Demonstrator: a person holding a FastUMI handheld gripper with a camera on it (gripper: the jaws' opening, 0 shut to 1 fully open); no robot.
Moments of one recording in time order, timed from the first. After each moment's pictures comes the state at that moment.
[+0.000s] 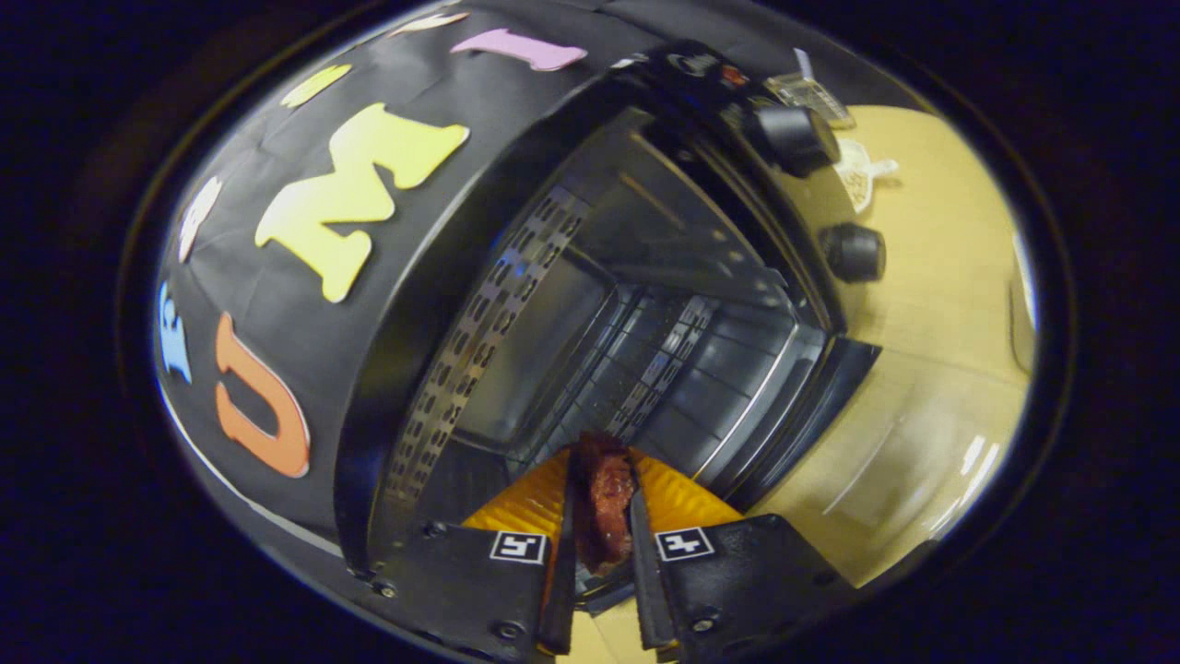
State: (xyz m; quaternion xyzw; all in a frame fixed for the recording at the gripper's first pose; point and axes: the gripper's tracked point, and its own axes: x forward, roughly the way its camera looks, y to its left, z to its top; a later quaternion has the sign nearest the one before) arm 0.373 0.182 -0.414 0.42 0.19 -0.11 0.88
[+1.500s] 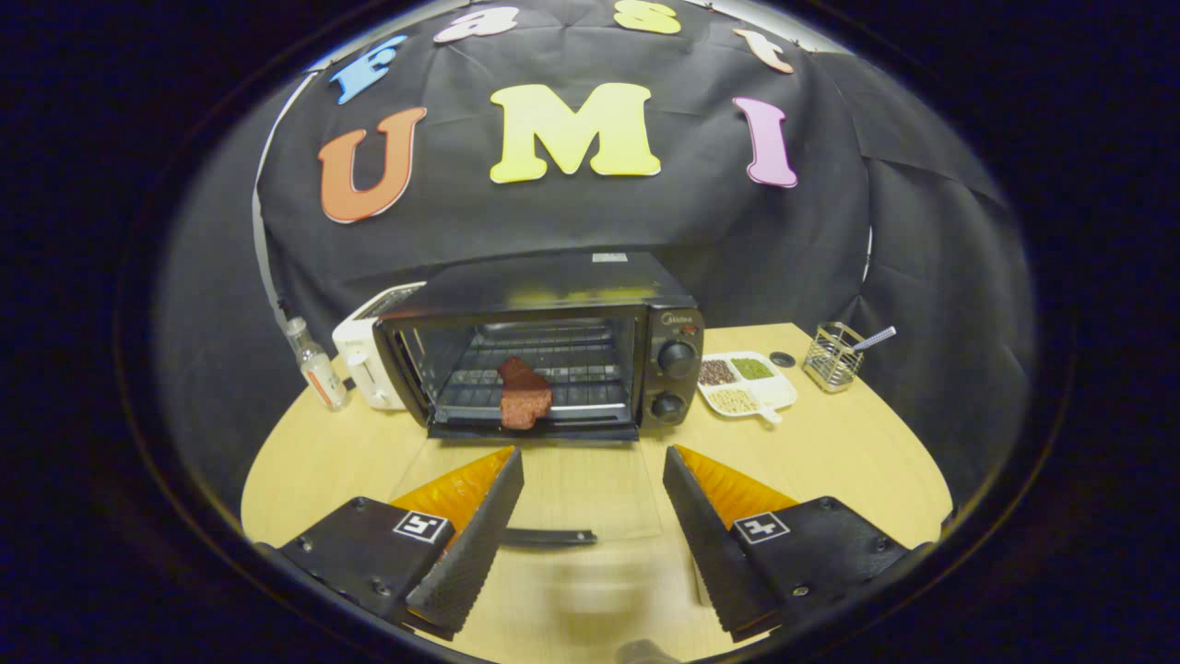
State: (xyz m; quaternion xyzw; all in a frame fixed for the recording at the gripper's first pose) arm 0.153 0.108 -0.352 0.01 0.25 -0.03 0.97
